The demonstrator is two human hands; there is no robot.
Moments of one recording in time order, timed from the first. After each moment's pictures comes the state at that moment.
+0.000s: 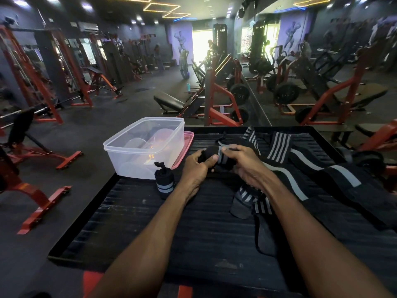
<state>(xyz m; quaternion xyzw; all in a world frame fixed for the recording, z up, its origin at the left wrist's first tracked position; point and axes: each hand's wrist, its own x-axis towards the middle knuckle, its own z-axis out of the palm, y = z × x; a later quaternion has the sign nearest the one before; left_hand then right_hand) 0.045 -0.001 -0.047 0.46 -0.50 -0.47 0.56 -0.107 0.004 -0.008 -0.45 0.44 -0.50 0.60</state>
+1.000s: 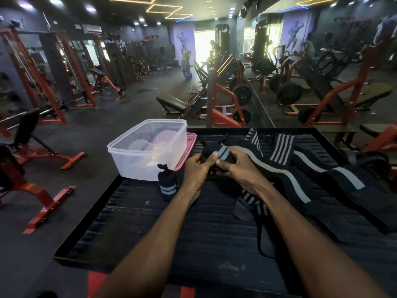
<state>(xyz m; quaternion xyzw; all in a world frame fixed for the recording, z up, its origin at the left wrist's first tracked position) 0.046 0.012 -0.037 0.47 -0.45 -0.48 0.59 -0.097 0.003 -0.024 -0.57 0.44 -0.46 0.52</state>
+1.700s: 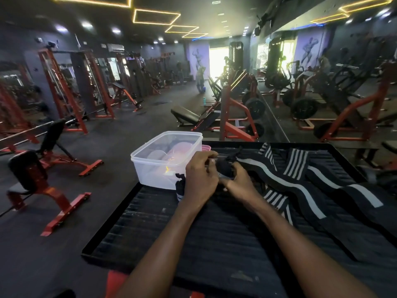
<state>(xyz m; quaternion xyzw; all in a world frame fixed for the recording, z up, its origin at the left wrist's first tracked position) 0.066 0.054 0.008 0.50 -0.64 -0.02 0.59 -0.060 0.020 -0.025 -0.60 0.50 -0.45 0.43</state>
